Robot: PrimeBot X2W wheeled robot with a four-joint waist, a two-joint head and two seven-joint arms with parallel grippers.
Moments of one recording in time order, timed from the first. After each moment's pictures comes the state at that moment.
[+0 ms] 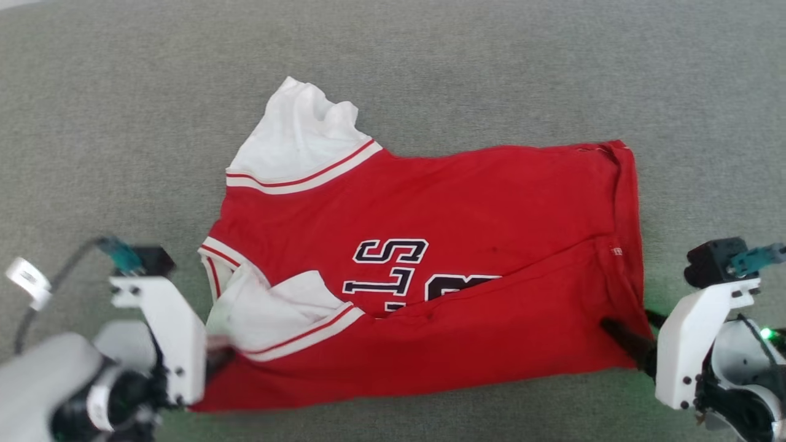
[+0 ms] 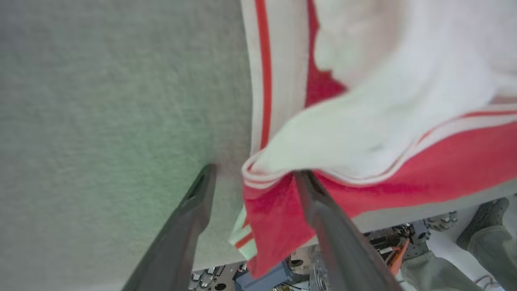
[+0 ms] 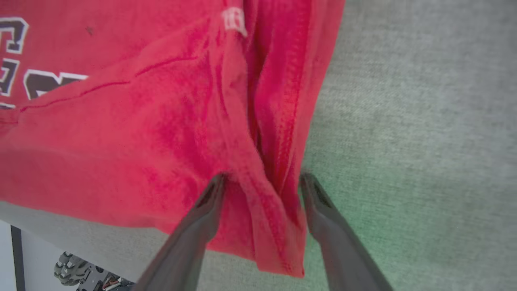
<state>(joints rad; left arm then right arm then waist) -0.60 0.98 -1.01 -0.11 -1.36 0.50 0.65 -0.09 -0.20 -0.07 -0.19 0.47 0.13 1.03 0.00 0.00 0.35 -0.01</state>
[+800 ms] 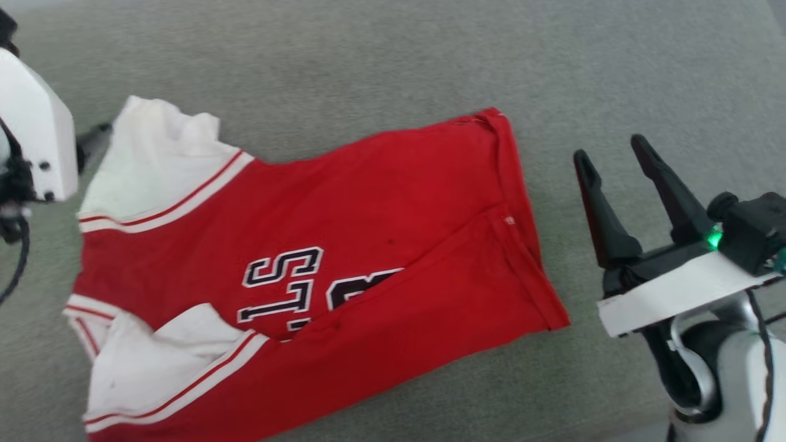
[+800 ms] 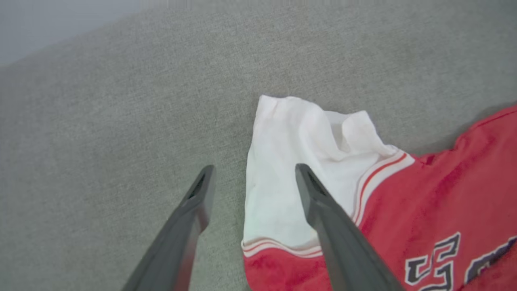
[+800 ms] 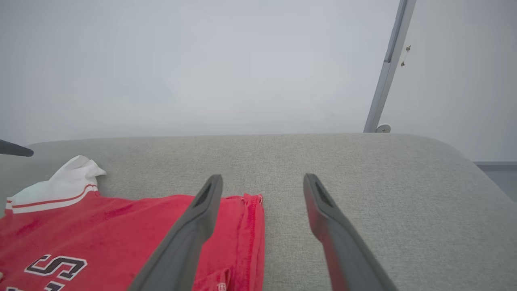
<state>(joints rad) -1.05 1.01 -0.90 0.17 -1.18 0.28 0.72 -0.22 -0.12 0.08 -0.24 0.30 0.13 0.17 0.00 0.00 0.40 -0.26</state>
